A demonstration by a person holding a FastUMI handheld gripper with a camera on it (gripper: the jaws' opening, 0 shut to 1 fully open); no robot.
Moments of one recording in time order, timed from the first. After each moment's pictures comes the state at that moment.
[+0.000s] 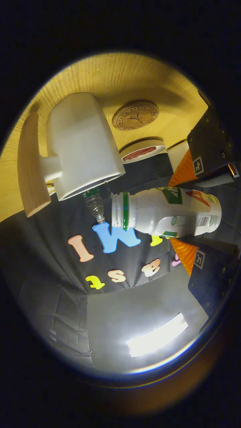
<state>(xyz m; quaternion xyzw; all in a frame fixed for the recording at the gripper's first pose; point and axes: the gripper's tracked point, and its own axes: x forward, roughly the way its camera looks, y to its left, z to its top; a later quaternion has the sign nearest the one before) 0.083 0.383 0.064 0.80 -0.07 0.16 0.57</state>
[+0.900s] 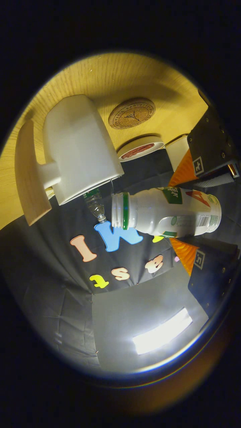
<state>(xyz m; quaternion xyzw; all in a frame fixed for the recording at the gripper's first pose) 0.081 0.380 0.067 0.81 -0.08 0.17 0.55</state>
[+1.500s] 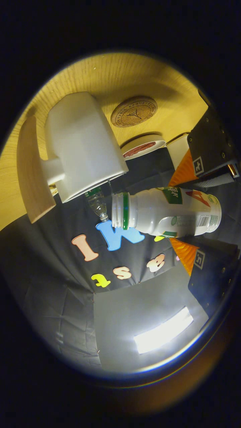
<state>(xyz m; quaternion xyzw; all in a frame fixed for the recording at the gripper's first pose) 0.080 0.379 0.068 0.82 -0.09 0.17 0.55</state>
